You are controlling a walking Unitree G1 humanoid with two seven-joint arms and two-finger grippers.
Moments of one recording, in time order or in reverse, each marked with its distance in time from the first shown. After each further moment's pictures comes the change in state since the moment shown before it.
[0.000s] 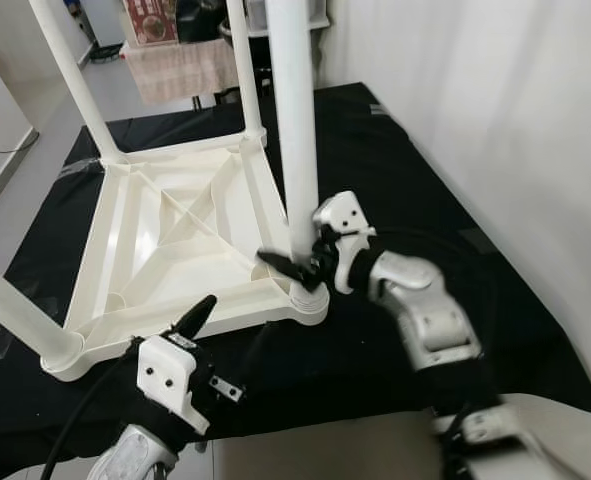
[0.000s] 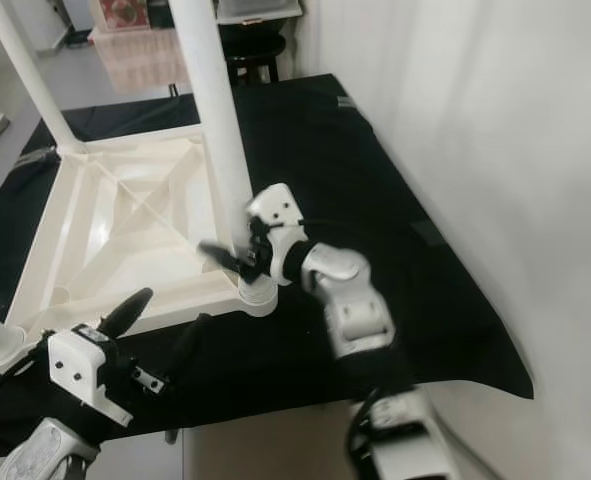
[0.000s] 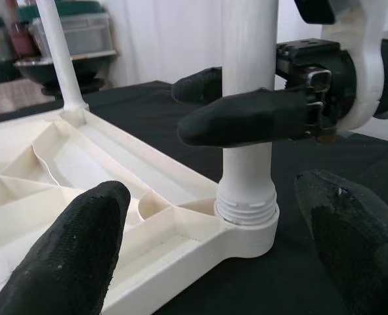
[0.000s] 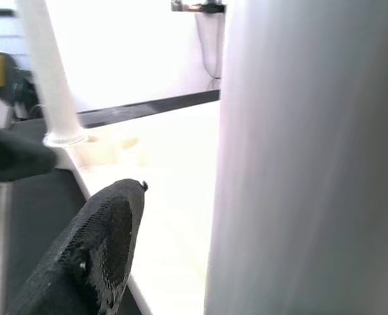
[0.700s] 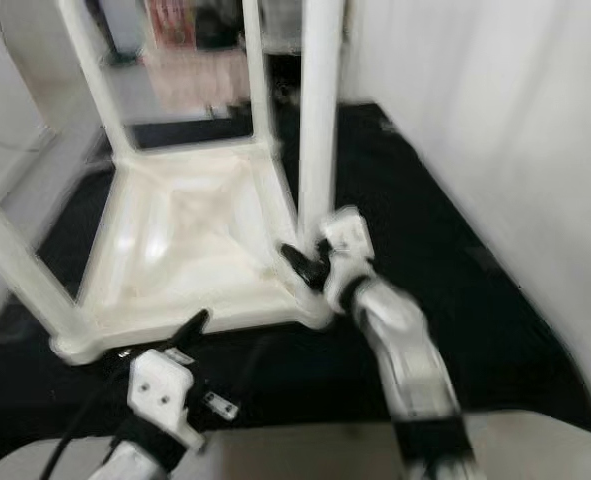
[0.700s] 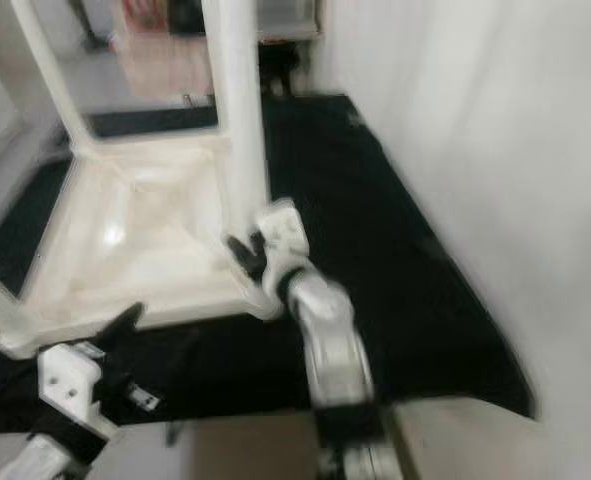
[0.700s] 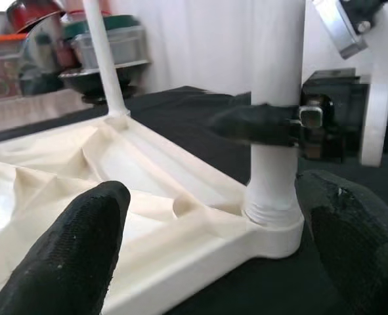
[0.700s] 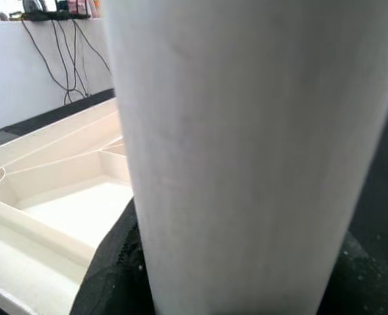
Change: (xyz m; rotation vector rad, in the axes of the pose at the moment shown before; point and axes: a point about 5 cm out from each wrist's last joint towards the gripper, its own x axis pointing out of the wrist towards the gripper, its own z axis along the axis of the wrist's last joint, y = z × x) left arm -0.010 -0.002 0.000 0.027 0.018 -0.006; right arm -0.007 0.037 -0.026 0.115 0.075 -0.655
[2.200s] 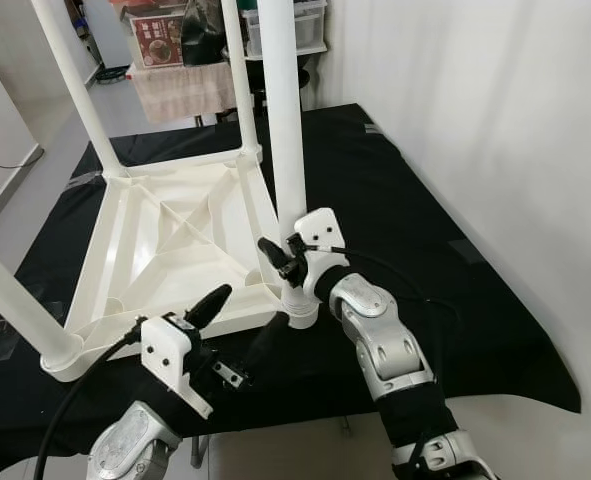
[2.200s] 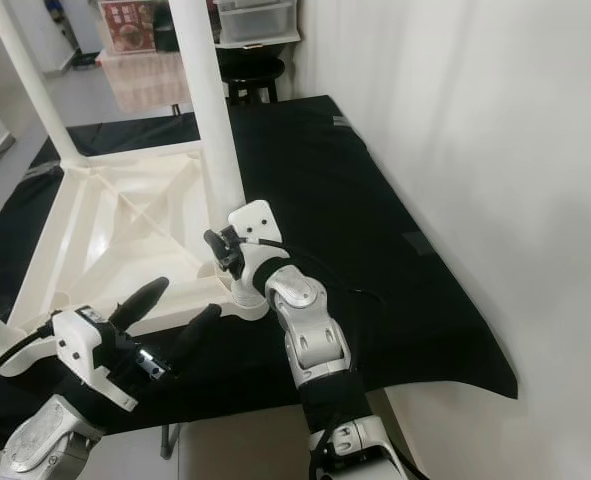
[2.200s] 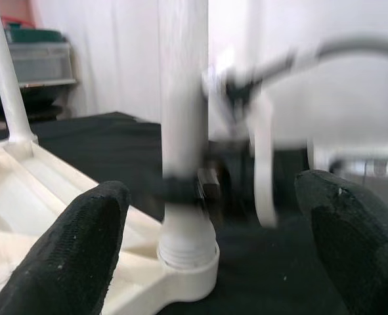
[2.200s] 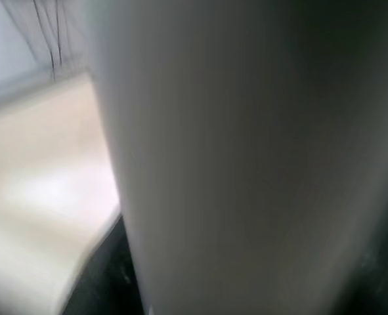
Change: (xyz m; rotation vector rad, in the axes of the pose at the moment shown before) left arm 0.028 0.005 0.002 -0.124 -0.052 -0.145; right arm 0.042 0.005 -0.016 0.048 0.090 0.070
